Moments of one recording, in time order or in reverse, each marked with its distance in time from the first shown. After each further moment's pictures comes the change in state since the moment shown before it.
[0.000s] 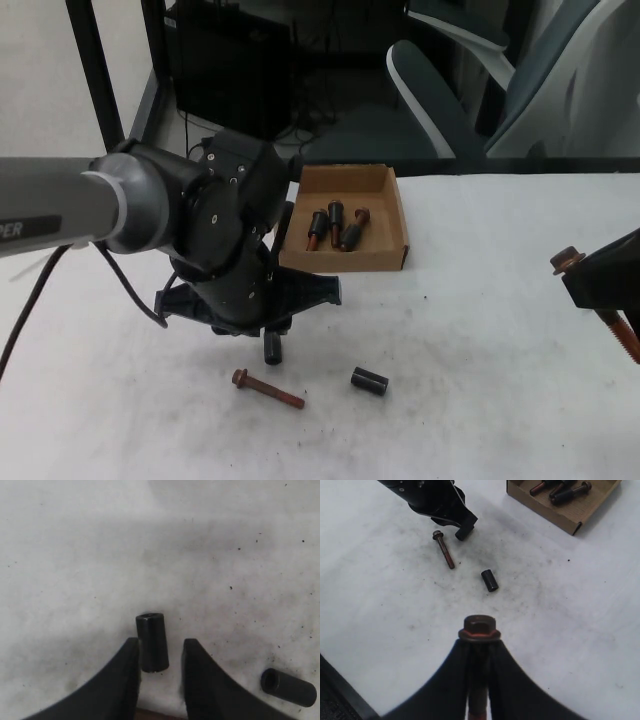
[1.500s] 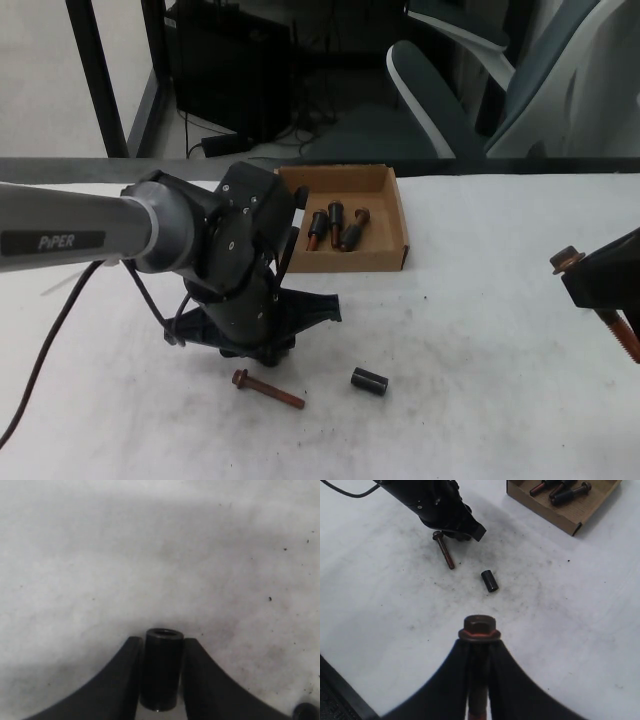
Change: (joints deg) left arm -0.1 6.3 -0.4 -2.2 1.1 -4.5; right arm 0.0 0.0 0.0 0.0 0.0 0.0
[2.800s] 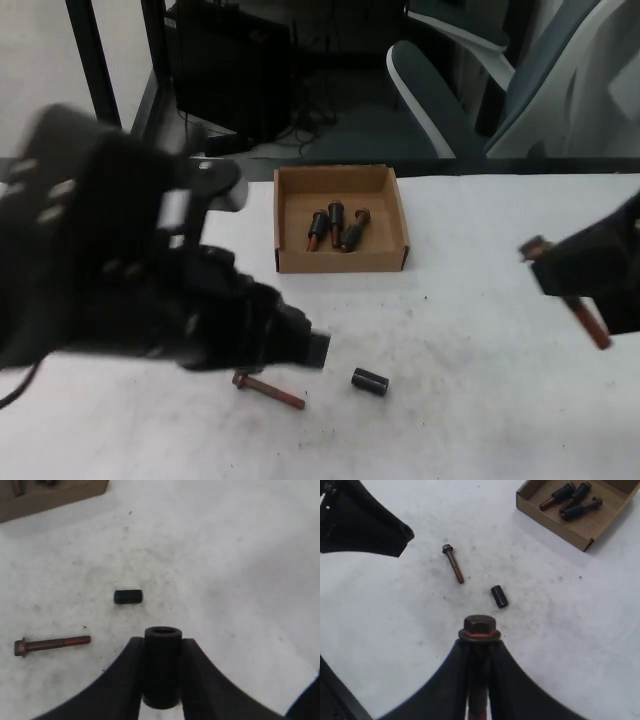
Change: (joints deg) left arm -5.3 -46.2 22.9 -5.4 13.6 19.9; right arm 1.0 3.1 0.0 -5.0 -3.0 0.7
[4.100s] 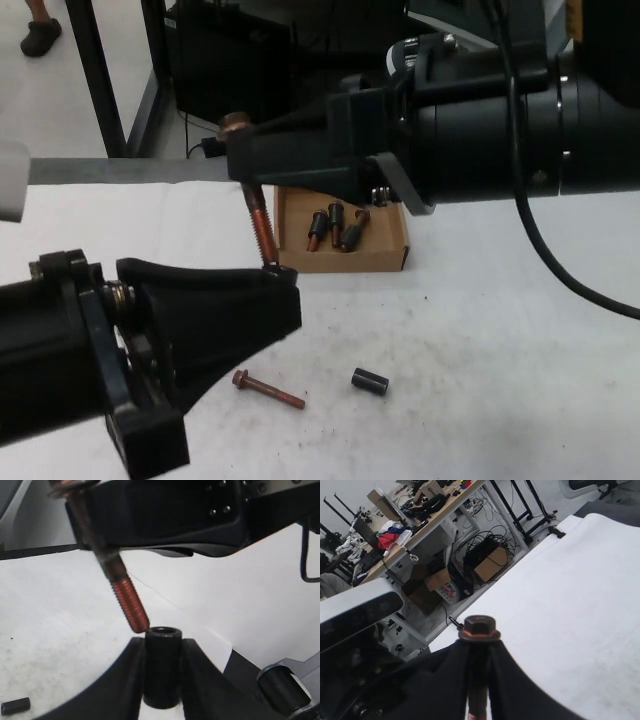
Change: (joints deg) left arm 0.0 -26.3 15.3 -23.7 11.1 -8.0; right arm 13.4 11.1 0.1 -43.0 -14.4 32.8
